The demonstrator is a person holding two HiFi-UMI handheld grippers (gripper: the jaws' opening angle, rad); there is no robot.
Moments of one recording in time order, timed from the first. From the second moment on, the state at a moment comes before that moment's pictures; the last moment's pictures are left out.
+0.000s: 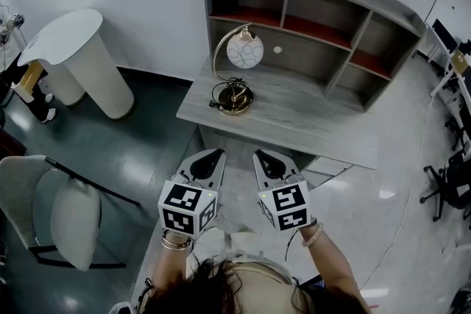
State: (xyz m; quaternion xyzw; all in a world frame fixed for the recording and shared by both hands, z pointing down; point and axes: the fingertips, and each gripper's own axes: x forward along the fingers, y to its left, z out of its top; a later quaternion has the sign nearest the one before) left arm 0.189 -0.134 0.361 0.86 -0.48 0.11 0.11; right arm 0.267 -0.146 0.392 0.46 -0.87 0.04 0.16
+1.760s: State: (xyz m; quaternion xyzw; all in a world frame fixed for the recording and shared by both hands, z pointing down) left arm 0.254 -0.116 0.393 0.84 -0.51 0.15 0.12; right arm 0.307 -0.142 0.416 0.40 -0.90 0.03 0.16
